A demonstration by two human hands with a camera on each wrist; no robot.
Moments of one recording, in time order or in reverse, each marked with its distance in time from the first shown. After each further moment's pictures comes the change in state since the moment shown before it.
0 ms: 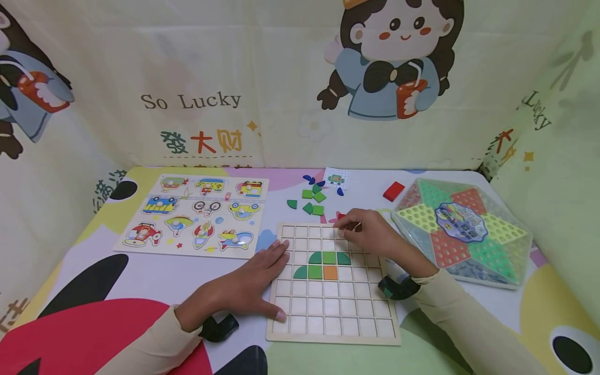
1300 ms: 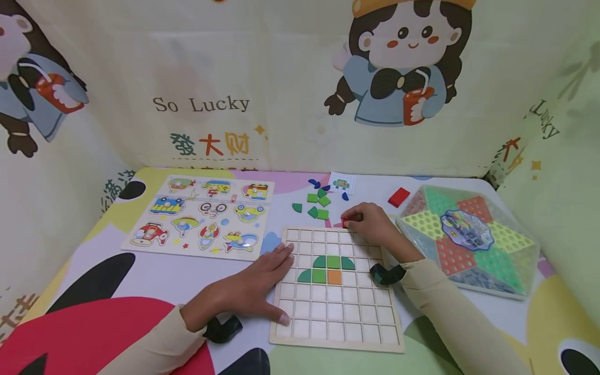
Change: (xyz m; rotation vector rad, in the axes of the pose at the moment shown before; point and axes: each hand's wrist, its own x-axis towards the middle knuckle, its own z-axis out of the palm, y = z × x) left_hand -0.001 0.001 0.000 -0.019 -0.003 -0.017; right_hand 0.038 0.023 0.004 0.010 0.000 0.232
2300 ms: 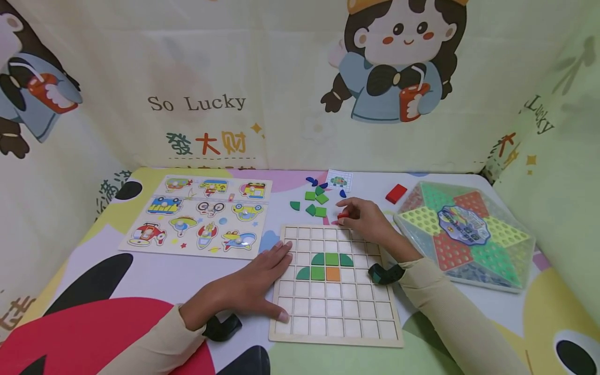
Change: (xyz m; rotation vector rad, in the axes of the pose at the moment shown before) left_hand 0.001 0.001 0.000 0.007 -0.003 0.012; right_hand -0.007 -0.004 0.005 0.089 0.074 -0.095
